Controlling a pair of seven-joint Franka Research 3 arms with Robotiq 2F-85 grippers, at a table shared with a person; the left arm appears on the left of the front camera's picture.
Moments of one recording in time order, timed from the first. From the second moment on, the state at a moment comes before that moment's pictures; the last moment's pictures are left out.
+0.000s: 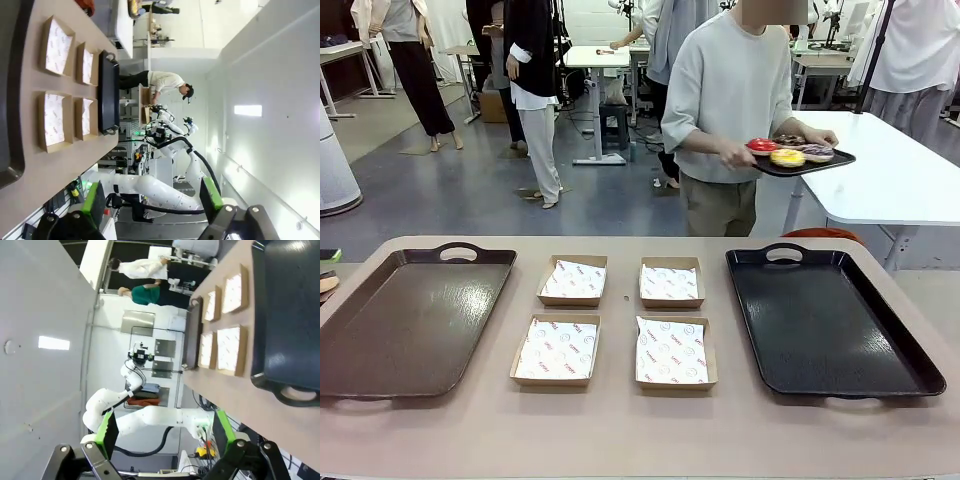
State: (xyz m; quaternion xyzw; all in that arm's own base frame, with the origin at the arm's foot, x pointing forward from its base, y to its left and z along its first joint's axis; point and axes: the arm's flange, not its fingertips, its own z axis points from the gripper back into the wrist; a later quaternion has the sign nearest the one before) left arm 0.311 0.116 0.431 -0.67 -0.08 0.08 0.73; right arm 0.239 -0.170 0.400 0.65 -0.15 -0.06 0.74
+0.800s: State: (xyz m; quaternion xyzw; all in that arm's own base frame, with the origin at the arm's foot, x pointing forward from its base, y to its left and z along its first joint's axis) left arm 0.304 0.128 0.411 -0.63 -0.07 0.09 0.77; right arm 0.238 -0.168 0.404 0.64 -0.14 -0.06 0.76
